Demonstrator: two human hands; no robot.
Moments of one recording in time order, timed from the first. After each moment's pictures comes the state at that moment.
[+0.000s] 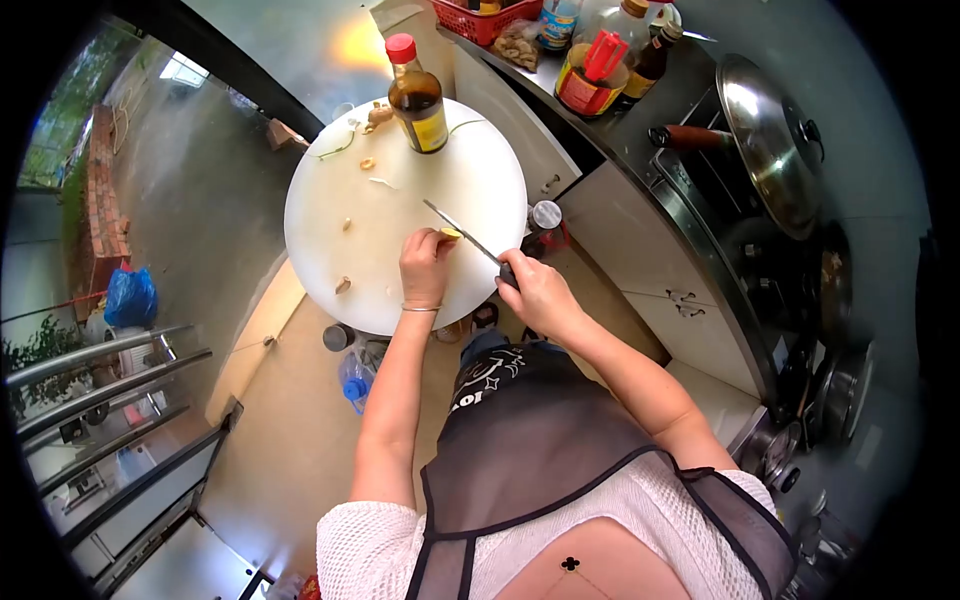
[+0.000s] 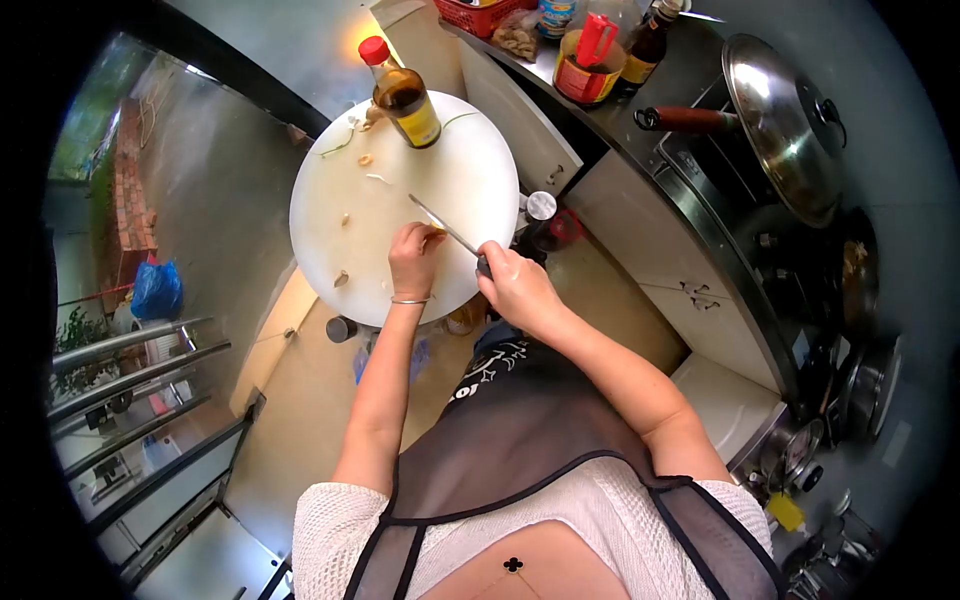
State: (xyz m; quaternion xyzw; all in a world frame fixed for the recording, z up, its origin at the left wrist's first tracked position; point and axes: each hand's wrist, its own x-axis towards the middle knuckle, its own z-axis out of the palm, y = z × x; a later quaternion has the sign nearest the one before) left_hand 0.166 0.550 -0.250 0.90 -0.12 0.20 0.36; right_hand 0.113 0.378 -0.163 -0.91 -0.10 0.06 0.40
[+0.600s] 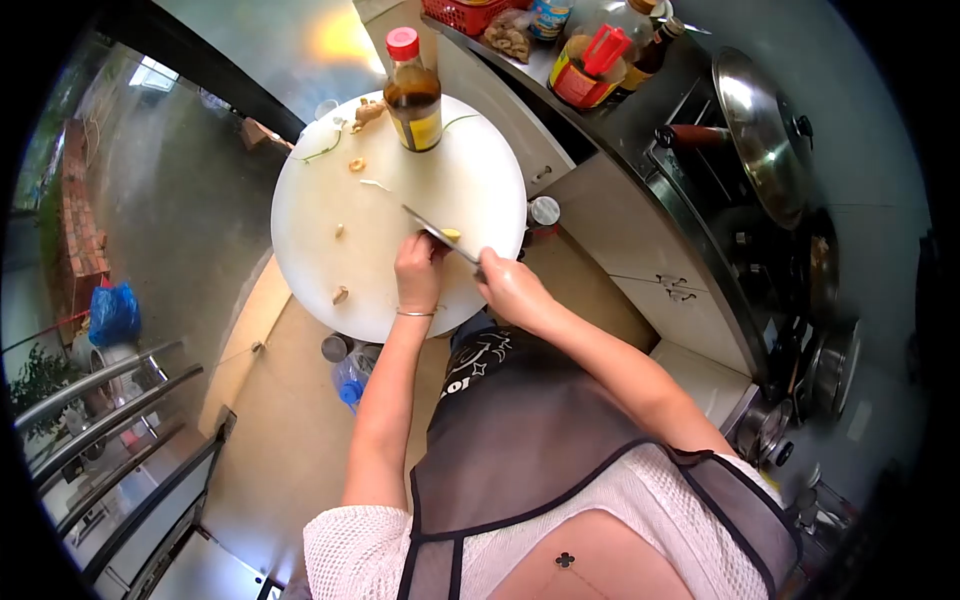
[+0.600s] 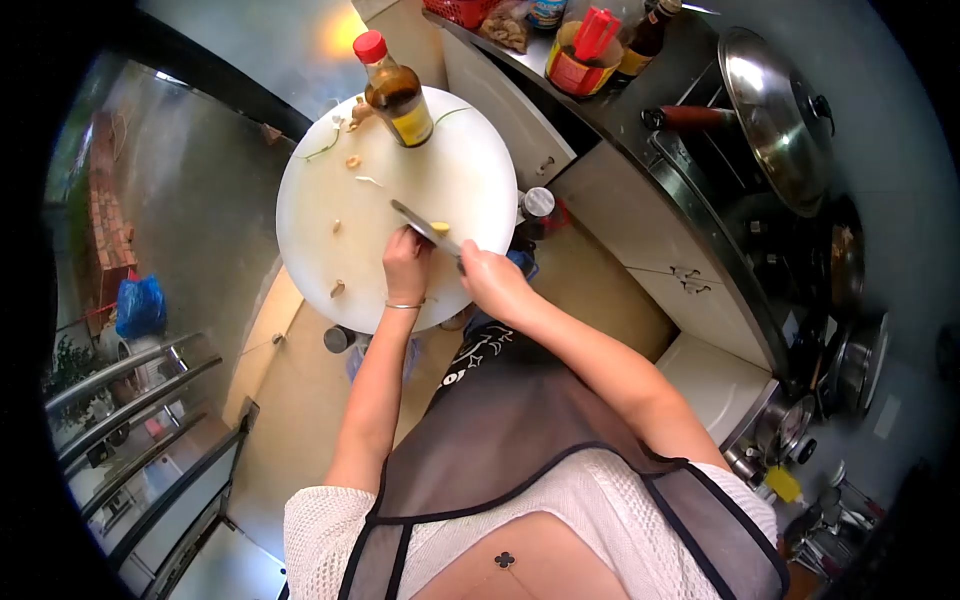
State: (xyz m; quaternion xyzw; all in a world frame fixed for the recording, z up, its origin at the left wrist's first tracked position) left_hand 0.169 0.564 -0.250 0.90 -0.10 0.12 0.40; right_hand 0.129 0.413 -0.191 -0.92 -0.10 0.13 0.35
